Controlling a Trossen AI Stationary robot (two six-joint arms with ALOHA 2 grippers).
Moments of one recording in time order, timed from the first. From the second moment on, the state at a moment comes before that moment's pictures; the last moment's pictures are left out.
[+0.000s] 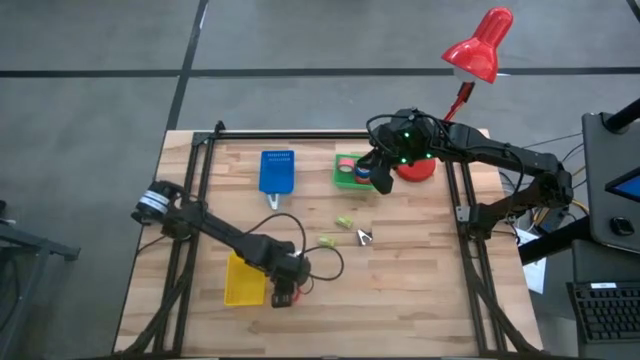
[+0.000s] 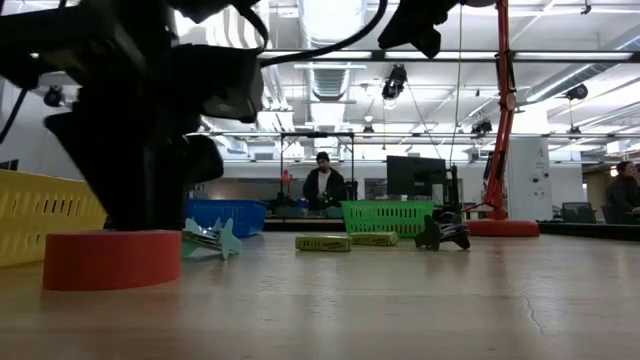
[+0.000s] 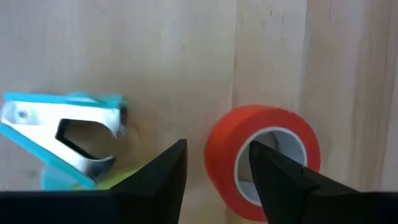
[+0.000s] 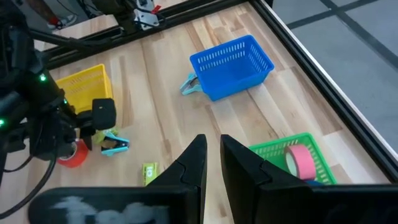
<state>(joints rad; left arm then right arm) -0.38 1.78 1.09 -0.49 0.10 -0.46 -0.30 1.34 1.39 -0.71 -0.13 0.15</state>
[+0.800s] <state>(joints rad) 0.03 1.71 1.29 -0.39 -0.28 -0.33 -0.30 1.30 1.39 -0.70 -0.13 0.16</state>
